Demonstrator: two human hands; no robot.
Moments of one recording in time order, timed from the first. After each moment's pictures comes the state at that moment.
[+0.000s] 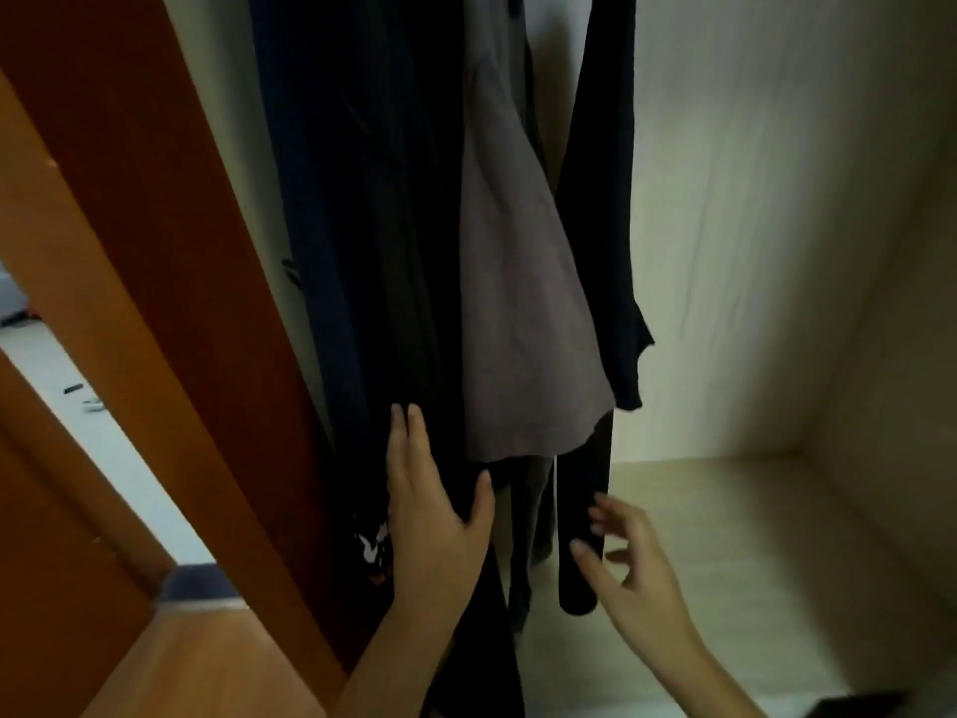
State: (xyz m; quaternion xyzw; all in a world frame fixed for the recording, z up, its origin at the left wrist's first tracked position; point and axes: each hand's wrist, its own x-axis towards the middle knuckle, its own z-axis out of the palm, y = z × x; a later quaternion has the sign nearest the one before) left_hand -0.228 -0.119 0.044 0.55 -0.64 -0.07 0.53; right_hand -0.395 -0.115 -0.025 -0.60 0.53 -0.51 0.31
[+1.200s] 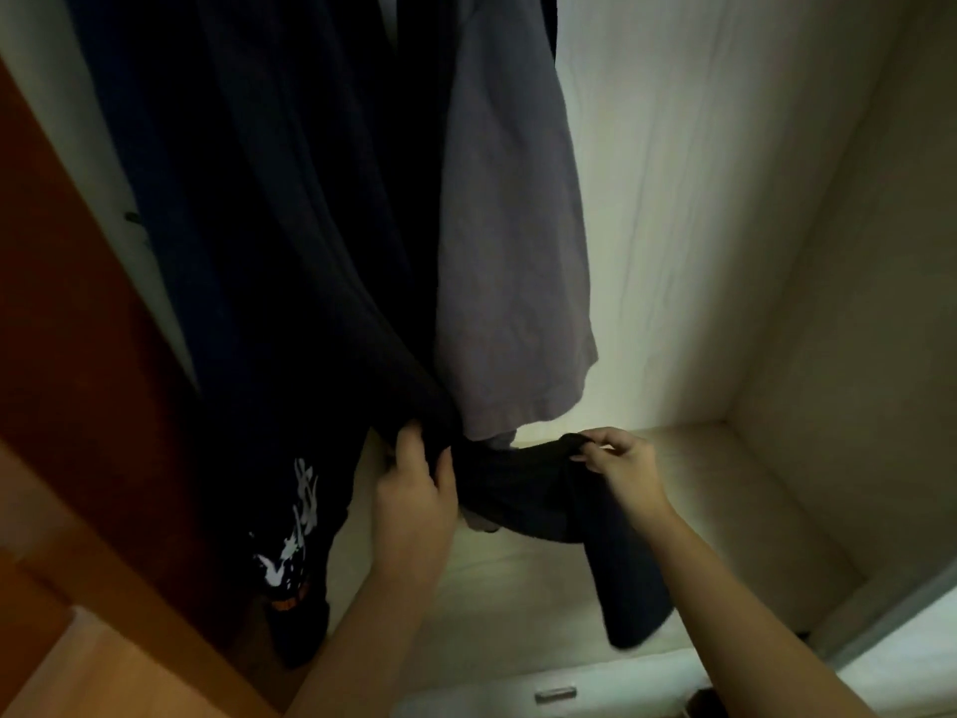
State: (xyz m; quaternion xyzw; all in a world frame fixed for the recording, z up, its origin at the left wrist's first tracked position) left_hand -0.271 -0.152 0.027 0.60 -0.62 -0.10 0.51; right_hand -0.484 -0.216 -0.036 -0.47 0.59 -0.53 0.38
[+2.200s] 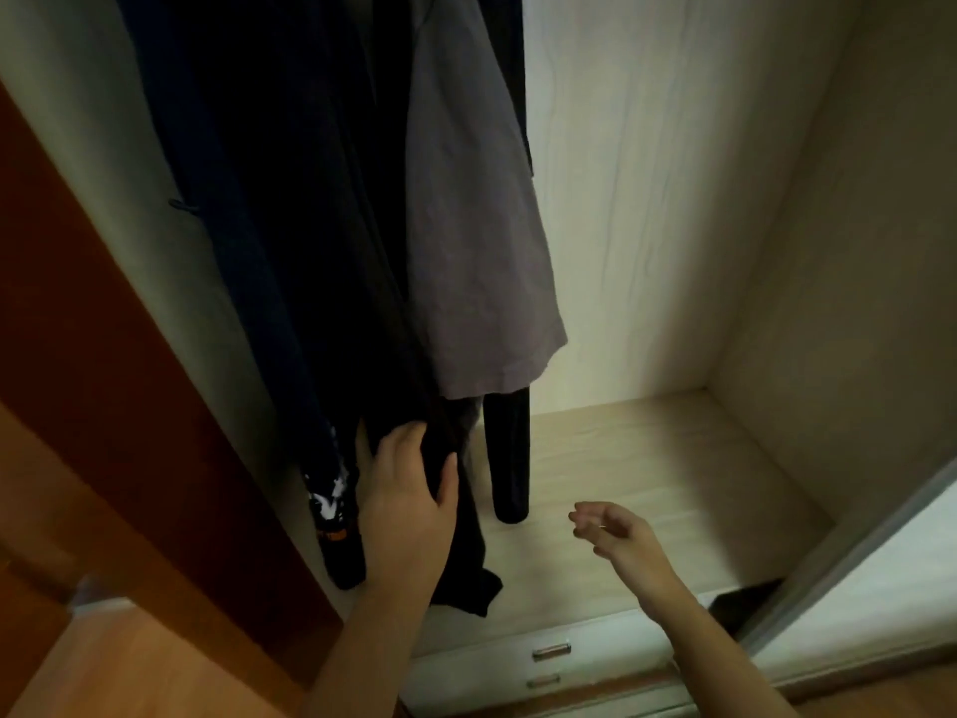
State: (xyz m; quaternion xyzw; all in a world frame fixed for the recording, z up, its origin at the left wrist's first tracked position) left_hand -0.261 -0.130 -0.003 0.59 -0.68 0.01 0.44; right_hand -0.481 -0.116 -0.097 -0.42 0.62 -0.45 0.48
